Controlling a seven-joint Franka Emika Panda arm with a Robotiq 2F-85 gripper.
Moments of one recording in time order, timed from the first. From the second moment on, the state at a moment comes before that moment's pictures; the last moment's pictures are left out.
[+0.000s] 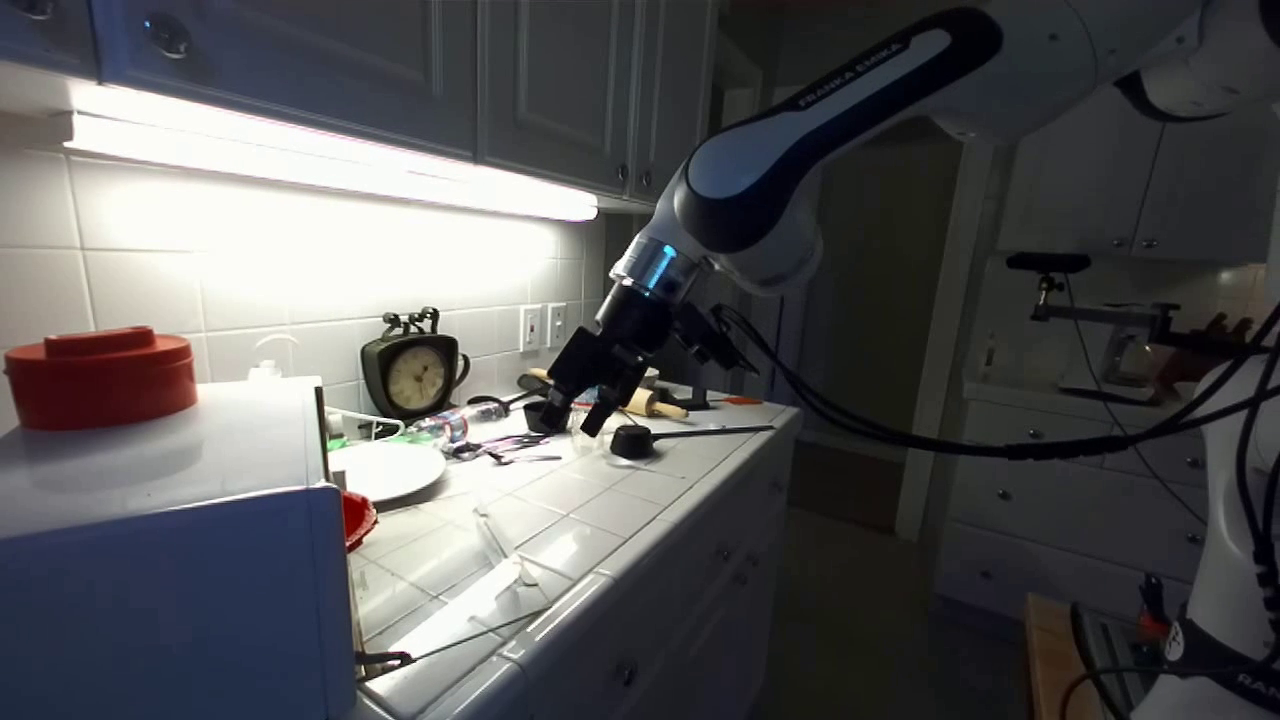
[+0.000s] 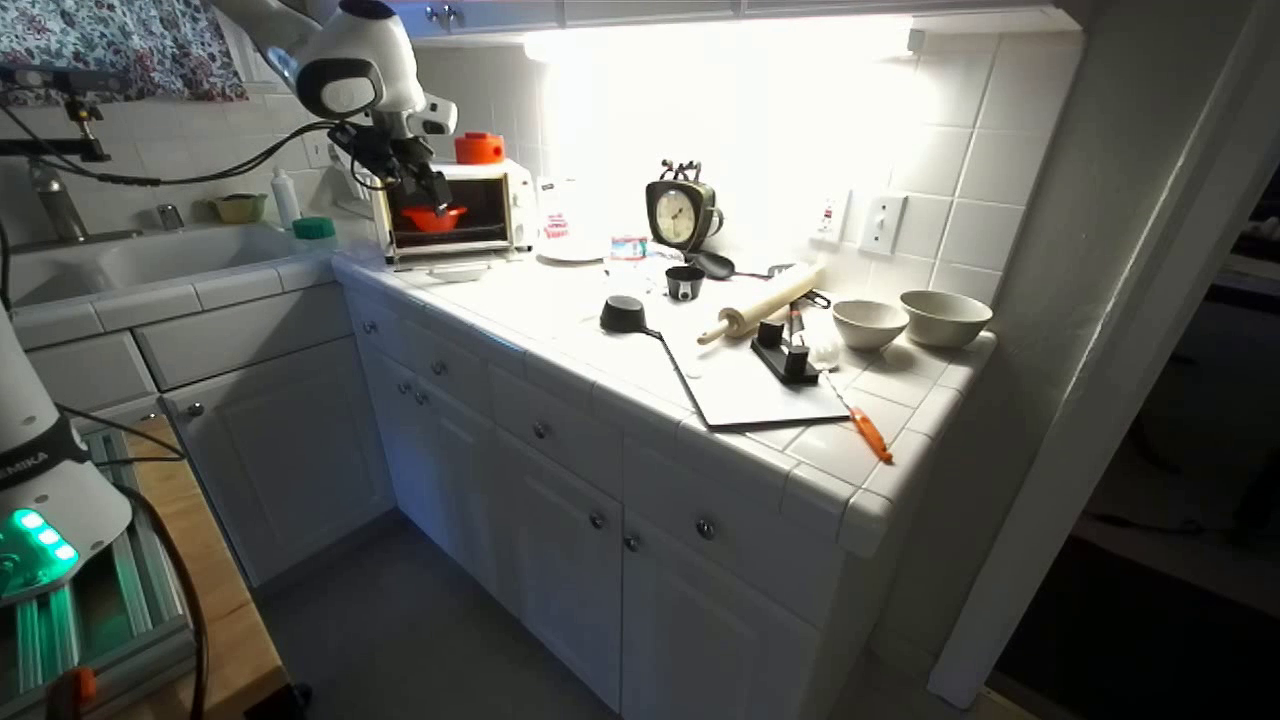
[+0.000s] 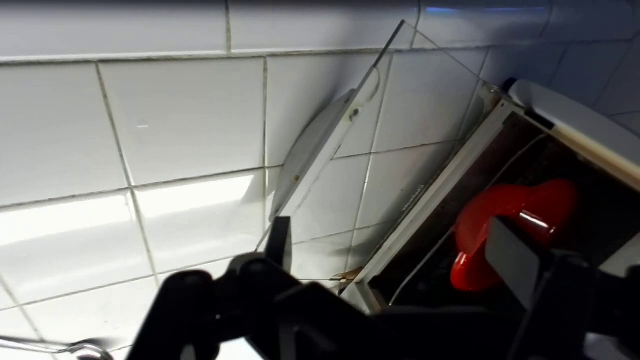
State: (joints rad) arm 0.21 0.12 0.13 -2.11 0.52 2.62 -0.16
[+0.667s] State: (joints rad) arm 0.18 0.20 0.18 -2.01 0.51 2.58 -0.19
